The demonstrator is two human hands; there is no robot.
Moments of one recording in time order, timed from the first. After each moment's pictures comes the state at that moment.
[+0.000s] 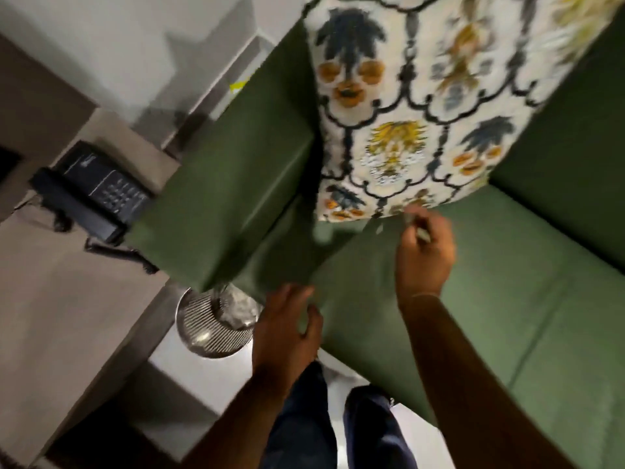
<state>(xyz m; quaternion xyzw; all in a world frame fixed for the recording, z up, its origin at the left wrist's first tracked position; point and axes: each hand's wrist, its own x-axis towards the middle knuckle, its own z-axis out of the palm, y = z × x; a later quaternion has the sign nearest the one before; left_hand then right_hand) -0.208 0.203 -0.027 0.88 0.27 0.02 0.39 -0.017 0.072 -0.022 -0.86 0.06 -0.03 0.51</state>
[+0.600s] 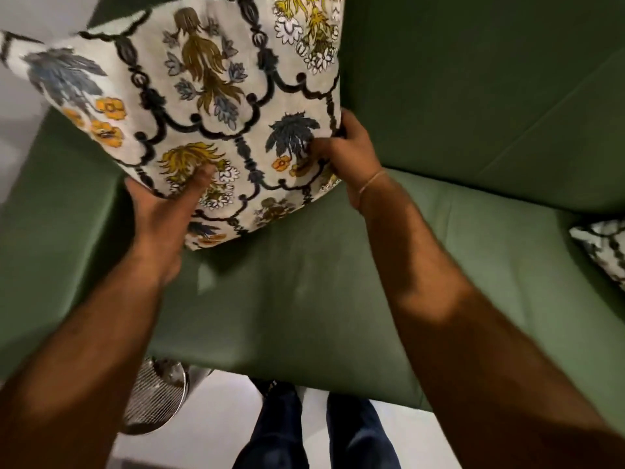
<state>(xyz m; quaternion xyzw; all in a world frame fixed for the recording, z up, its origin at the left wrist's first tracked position) 0.025 0.199 0.018 0.67 0.27 0.07 0.69 0.139 -0.042 0.041 -0.70 0.15 0.16 0.68</state>
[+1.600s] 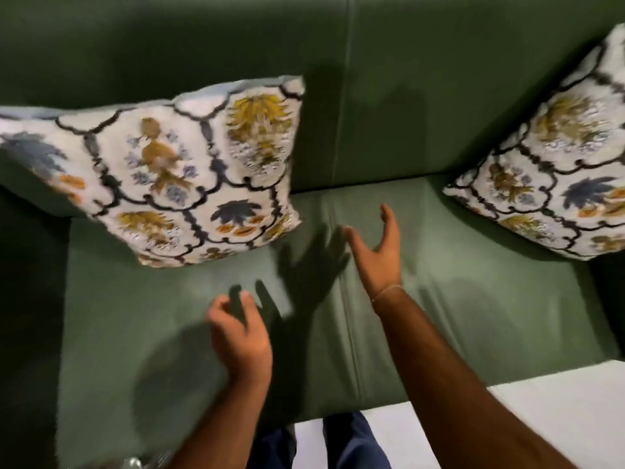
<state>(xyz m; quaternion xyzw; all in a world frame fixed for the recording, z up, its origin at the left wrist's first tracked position) -0.059 -0.090 -0.018 0.83 0.31 -0.01 0.47 -0.005 -0.307 0.007 -0.75 0.35 -0.05 0.56</state>
